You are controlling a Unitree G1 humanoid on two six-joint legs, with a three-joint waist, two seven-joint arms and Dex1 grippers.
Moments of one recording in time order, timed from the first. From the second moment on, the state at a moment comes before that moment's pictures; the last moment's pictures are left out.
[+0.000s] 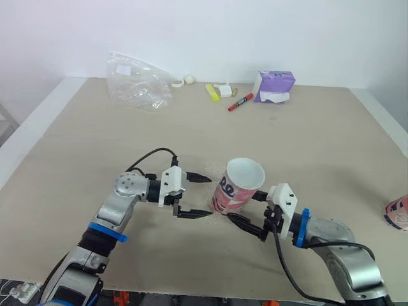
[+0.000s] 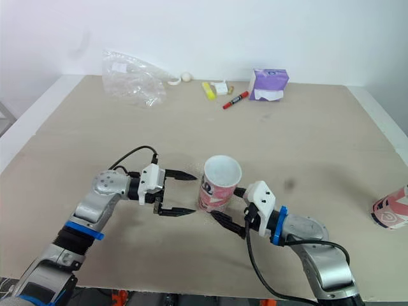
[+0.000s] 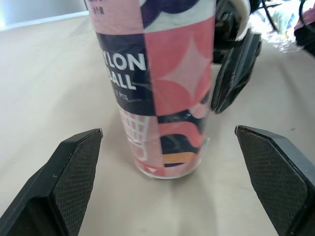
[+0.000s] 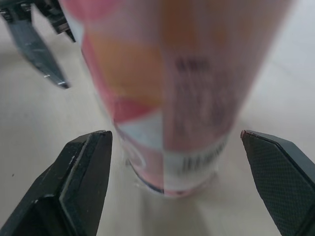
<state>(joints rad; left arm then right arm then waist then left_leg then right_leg) -0.47 0.41 -0.25 0.13 -0.27 -0.01 -1.27 0.01 -0.56 0.01 -0.40 0.35 0.37 0.82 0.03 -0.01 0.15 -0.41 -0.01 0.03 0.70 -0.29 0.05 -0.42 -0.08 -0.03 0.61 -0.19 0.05</state>
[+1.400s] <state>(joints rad) -0.28 0.50 -0.16 -0.02 -0.33 0.00 -1.20 -0.20 -0.40 0.19 -0.12 0.25 0.21 0.82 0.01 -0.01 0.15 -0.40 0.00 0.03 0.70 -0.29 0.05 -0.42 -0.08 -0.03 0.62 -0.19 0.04</state>
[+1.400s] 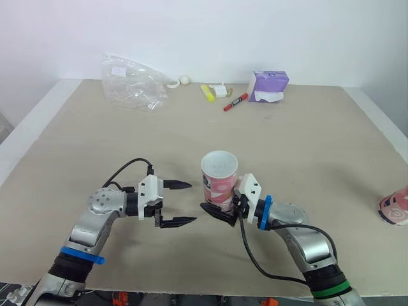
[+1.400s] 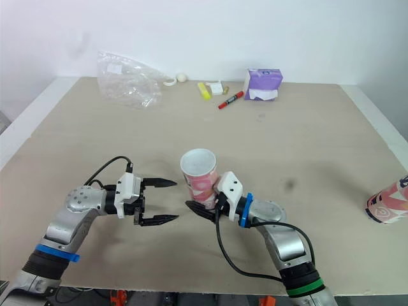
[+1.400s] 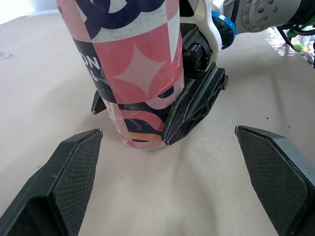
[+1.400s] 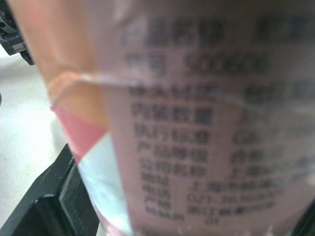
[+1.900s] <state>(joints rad) -0.29 0.50 -0.16 -0.01 -0.31 0.00 -1.21 -0.19 -0.40 0.18 -0.13 0.25 0.22 0.80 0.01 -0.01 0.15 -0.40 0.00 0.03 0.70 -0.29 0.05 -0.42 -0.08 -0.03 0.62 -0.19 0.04</state>
